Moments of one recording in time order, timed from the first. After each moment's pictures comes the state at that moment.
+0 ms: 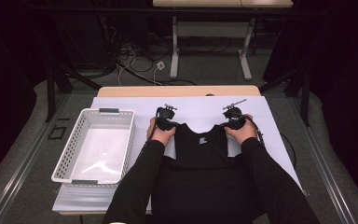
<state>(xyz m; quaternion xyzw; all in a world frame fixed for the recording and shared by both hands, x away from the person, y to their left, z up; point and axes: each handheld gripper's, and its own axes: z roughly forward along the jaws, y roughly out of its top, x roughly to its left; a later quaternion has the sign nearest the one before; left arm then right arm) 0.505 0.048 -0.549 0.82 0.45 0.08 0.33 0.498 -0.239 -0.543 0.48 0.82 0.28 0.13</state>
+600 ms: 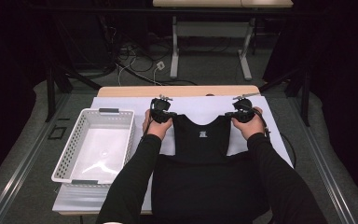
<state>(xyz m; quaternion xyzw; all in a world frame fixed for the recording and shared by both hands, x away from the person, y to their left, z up) 0.506 0.060 -0.504 0.80 0.44 0.12 0.38 0.496 -0.259 -0.503 0.50 0.78 0.35 0.17</state>
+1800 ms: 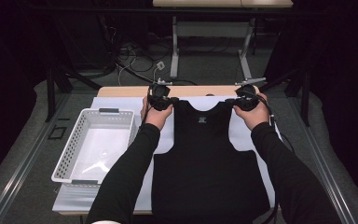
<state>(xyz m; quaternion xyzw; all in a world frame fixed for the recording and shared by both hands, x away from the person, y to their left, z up) 0.498 0.060 -0.444 0.79 0.43 0.14 0.43 0.491 -0.253 -0.440 0.46 0.78 0.38 0.19</state>
